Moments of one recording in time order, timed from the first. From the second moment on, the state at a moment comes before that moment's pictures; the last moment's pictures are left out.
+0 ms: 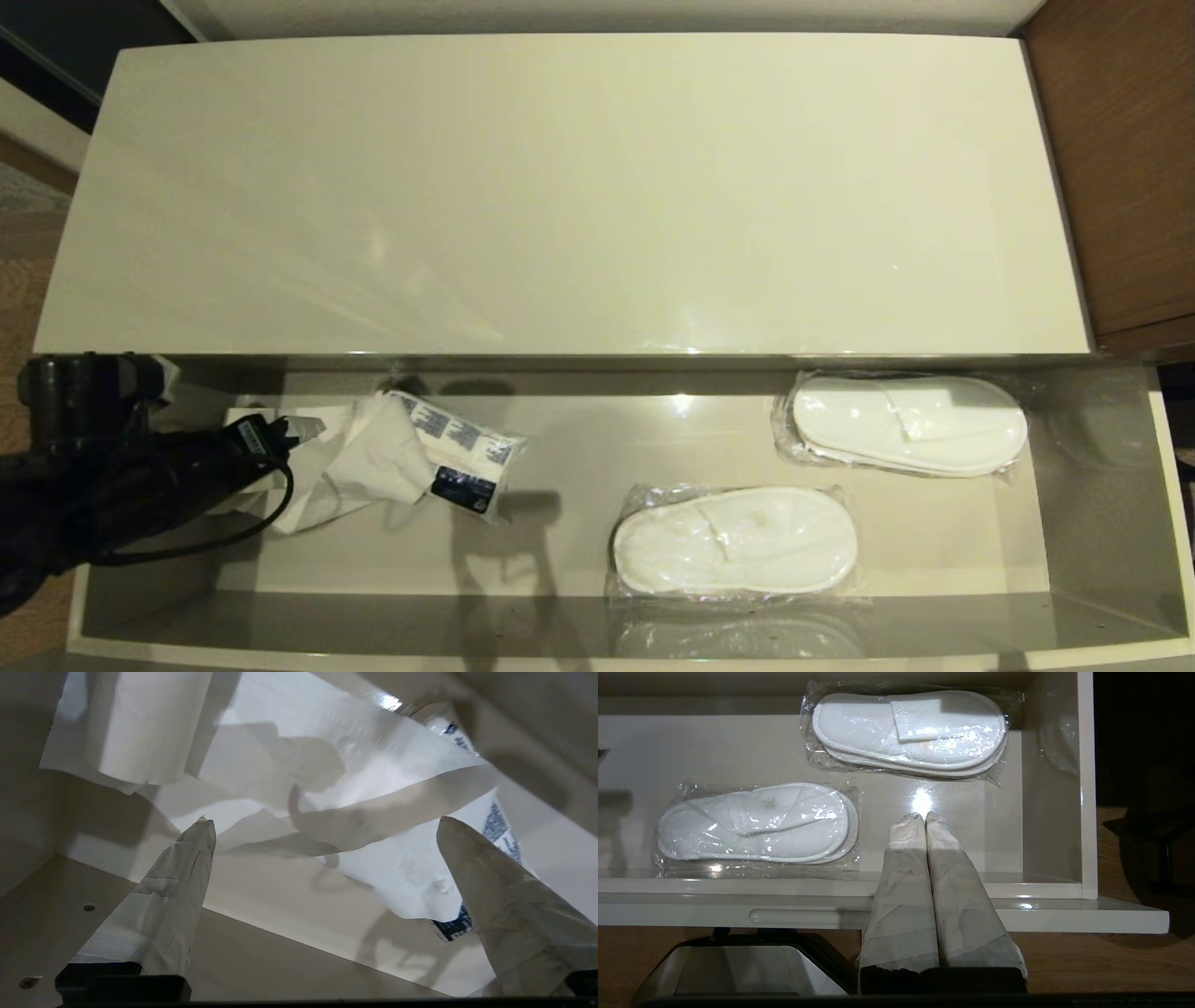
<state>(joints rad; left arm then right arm) 0.10 1.59 -0.58 -0.48 -0.03 -0.45 0.00 0.00 0.00 0.00 0.01 -0.02</state>
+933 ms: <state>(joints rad) 0.05 1.65 -0.64 -0.49 -0.02 -0.47 0.00 0.00 0.00 0.00 0.01 -0.02</state>
